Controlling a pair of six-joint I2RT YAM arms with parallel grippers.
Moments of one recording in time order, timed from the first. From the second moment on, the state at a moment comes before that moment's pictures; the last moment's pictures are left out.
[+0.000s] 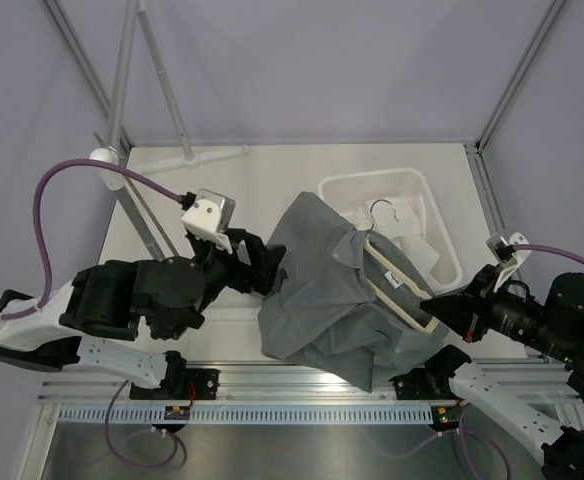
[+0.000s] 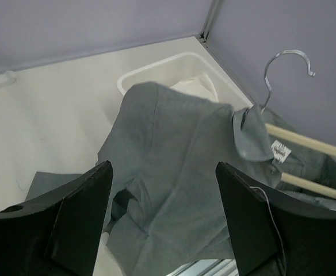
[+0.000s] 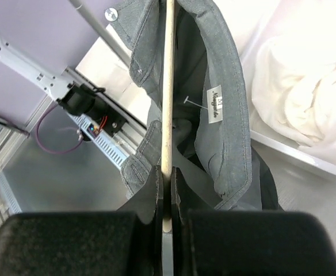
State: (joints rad) left arm -1.62 1.11 1.70 -0.91 -1.03 -0.49; right arm 0.60 0.60 1.49 -1.24 -0.29 0.35
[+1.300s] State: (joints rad) left arm -1.56 0.72 1.13 -0.76 -0.75 -0.42; right arm 0.60 0.63 1.83 -1.41 -0.44 0.39
